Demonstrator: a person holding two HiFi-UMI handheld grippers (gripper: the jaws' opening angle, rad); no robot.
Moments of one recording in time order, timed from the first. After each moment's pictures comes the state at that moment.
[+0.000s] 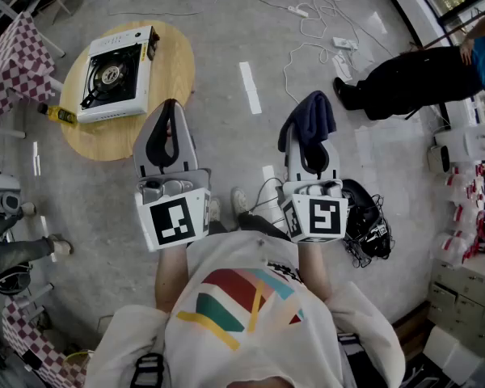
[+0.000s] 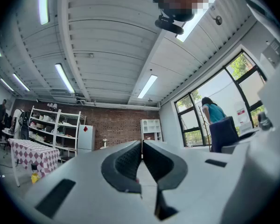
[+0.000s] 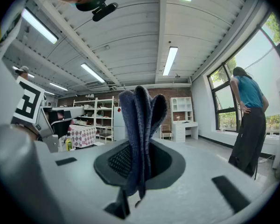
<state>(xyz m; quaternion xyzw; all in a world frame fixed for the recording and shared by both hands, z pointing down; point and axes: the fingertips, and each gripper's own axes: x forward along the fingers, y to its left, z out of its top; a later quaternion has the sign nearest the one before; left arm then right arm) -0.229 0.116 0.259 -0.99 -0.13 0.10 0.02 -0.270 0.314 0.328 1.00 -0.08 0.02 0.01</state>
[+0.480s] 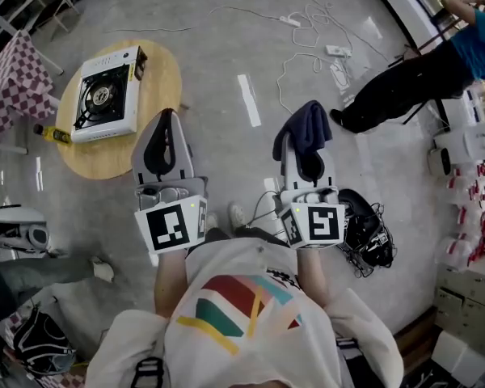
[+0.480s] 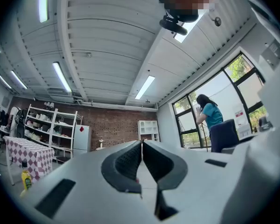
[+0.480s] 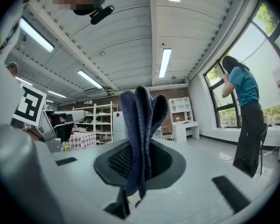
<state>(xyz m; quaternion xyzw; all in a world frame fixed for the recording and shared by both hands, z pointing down) -0.219 0.161 0.256 -0.98 -0.14 0.10 0.02 -0.266 0.357 0.330 1.00 -0.08 0.01 -0.03</state>
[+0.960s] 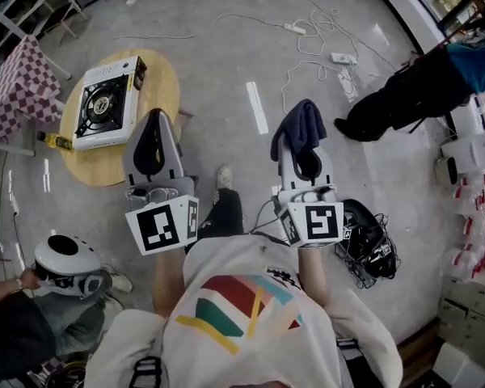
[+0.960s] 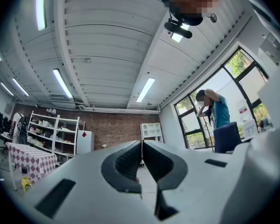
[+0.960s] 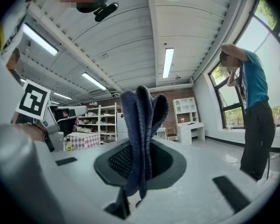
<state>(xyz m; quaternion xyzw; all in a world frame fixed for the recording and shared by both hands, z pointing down) -0.209 0.180 0.244 -0.98 -0.12 0.12 0.04 -0.248 0.381 0.335 0.99 -0.12 -0.01 -0.03</state>
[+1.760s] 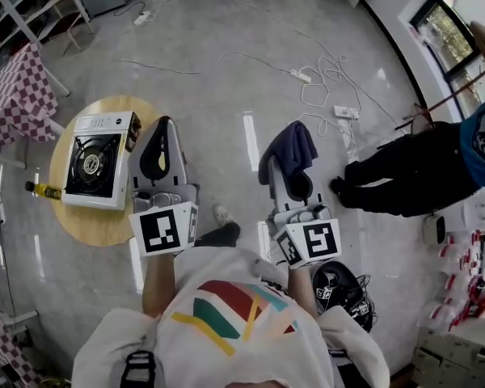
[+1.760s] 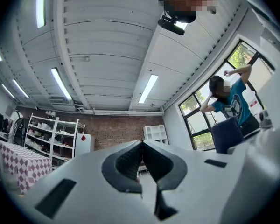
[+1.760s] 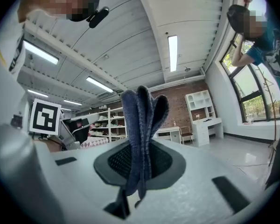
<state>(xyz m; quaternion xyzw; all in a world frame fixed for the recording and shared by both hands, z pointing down) -0.003 0.213 0.234 -0.98 -0.10 0.16 0.04 -0.041 0.395 0.316 0.98 -0.21 -0.01 -0.05</state>
